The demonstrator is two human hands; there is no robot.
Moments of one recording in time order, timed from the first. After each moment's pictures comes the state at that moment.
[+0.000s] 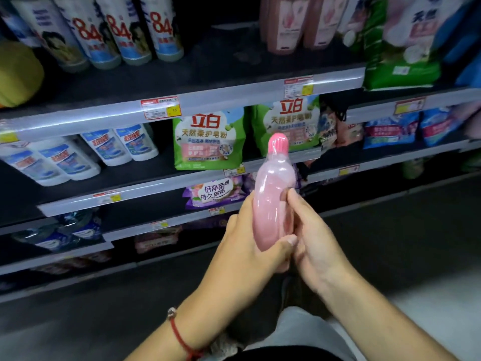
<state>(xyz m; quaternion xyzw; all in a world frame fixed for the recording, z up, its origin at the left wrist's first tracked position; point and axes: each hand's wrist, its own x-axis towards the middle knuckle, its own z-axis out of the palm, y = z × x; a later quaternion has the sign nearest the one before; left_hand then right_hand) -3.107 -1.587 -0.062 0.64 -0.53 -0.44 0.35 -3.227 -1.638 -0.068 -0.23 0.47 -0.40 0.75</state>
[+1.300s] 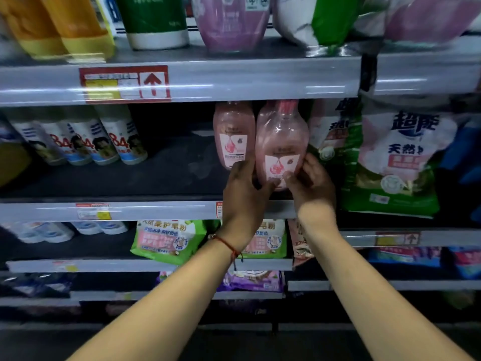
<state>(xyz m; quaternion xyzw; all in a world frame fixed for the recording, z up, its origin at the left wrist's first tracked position) -3.215 -1.949 -0.019 0.68 -0.50 -0.11 0.53 -3.330 -1.989 -0.002 -0.56 0.40 -0.53 0.49</state>
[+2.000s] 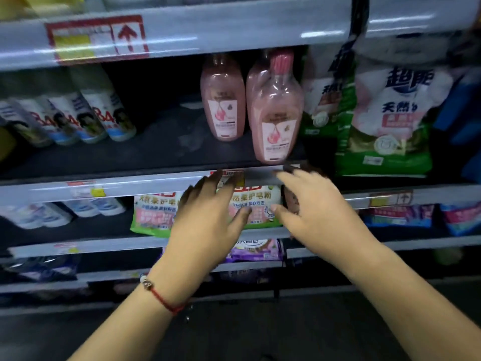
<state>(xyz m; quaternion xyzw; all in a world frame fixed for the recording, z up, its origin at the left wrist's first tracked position) -3.215 -1.824 0.001 0.79 -0.60 0.00 0.15 -3.388 -1.900 0.030 -0.88 0.43 -0.11 0.16</state>
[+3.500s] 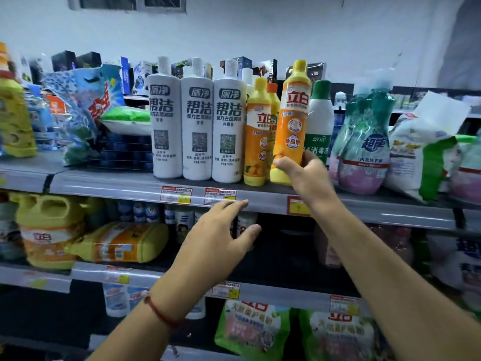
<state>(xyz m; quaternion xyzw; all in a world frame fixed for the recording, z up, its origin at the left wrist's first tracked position) -2.980 -1.689 0.166 0.71 -0.58 0.07 0.38 -3.096 -1.859 0.236 -0.70 0.31 -0.49 0.41</state>
